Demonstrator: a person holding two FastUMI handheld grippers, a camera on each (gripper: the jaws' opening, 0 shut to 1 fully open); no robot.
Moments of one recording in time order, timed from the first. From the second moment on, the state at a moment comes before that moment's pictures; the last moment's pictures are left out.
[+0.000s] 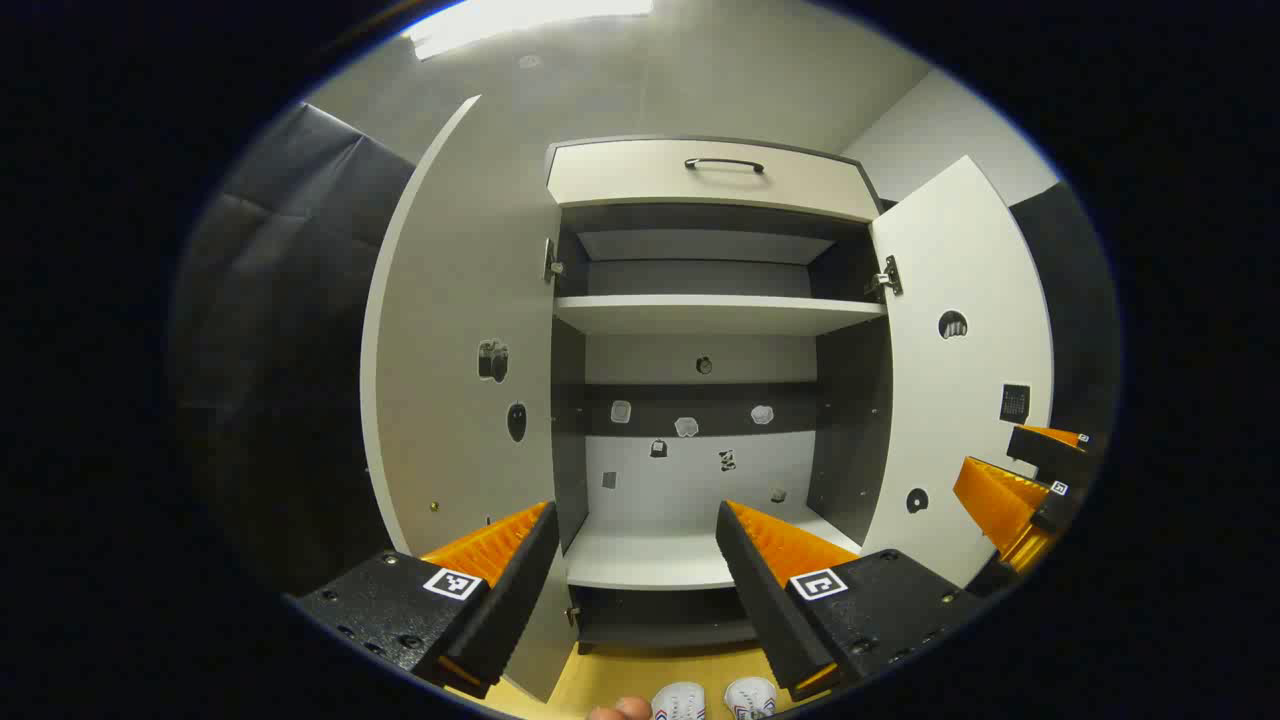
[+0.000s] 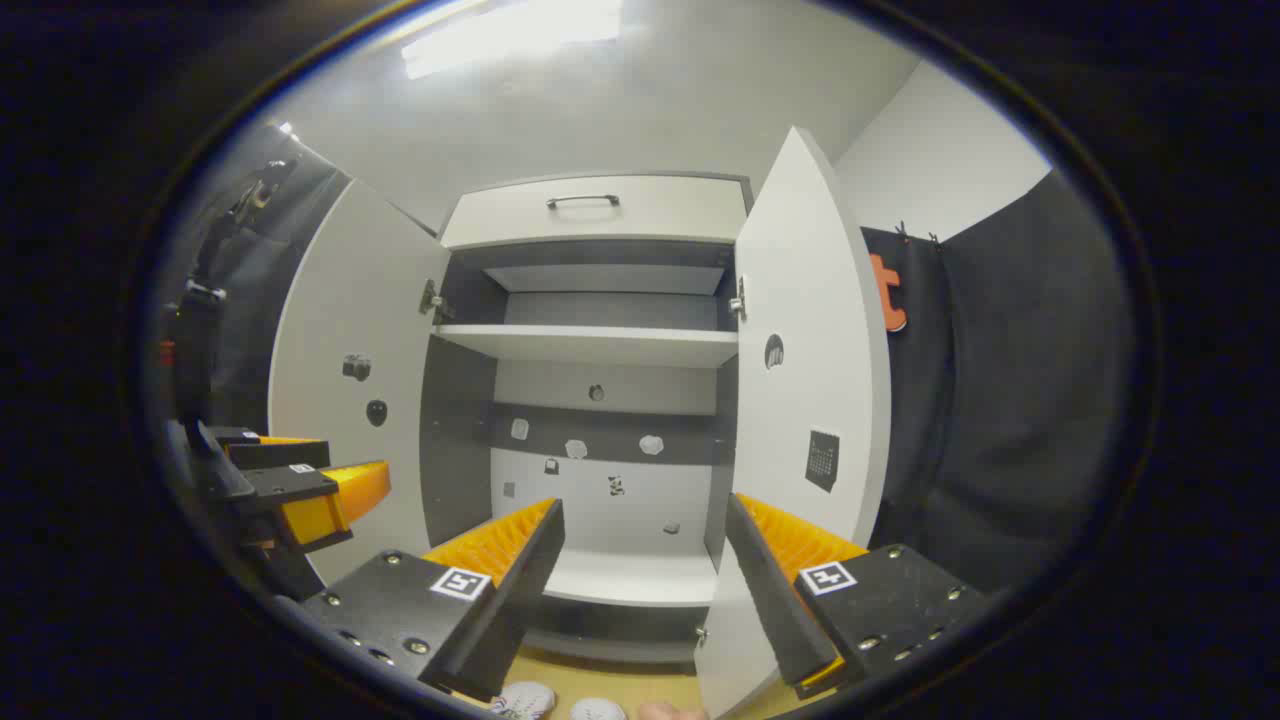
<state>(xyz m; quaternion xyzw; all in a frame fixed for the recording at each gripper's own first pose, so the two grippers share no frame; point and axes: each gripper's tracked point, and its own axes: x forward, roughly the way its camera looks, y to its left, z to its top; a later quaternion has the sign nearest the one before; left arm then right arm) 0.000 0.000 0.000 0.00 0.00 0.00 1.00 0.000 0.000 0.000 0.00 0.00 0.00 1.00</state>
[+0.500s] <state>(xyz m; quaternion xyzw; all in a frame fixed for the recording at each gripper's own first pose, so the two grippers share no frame) 0.004 -0.001 -0.010 0.02 0.01 0.02 1.00 0.009 0.016 -0.057 -0.01 0.07 0.03 1.00</state>
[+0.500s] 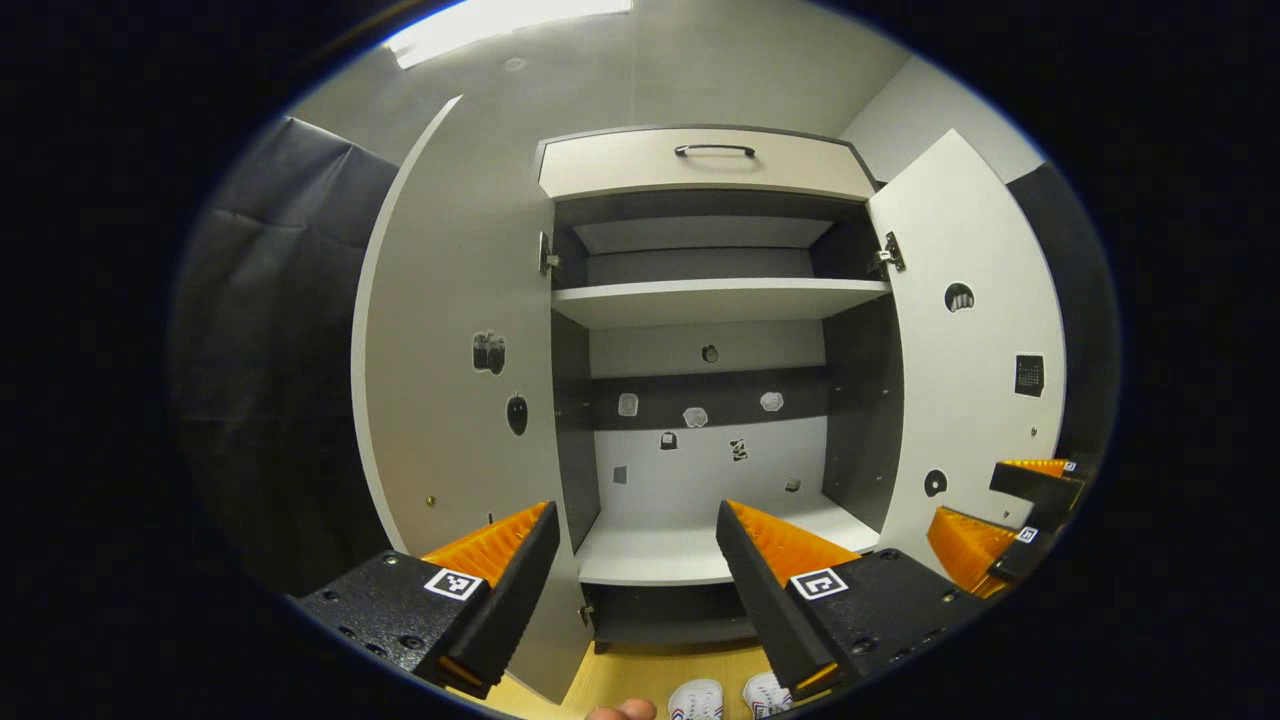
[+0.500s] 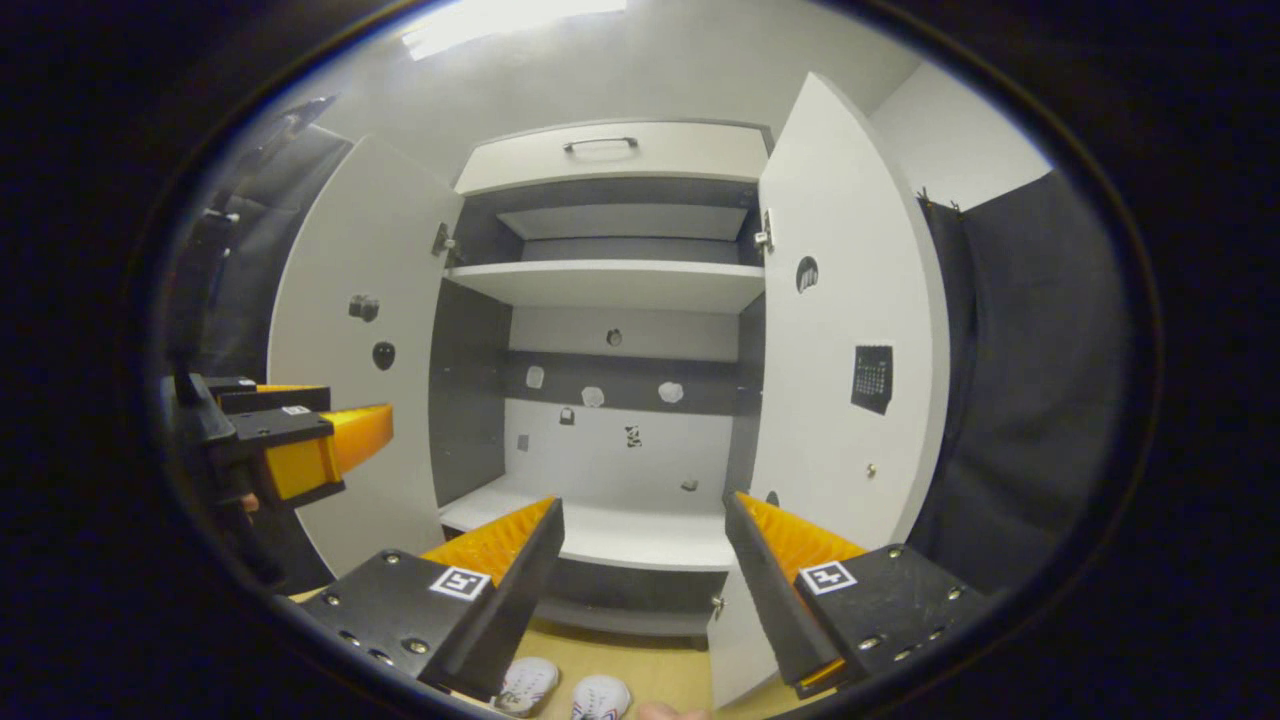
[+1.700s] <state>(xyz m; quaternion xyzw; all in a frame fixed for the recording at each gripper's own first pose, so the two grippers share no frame) -0.016 0.037 -0.046 0.02 0.04 0.05 1.00 -0.103 0.087 -0.463 0.00 0.53 0.12 0.84</state>
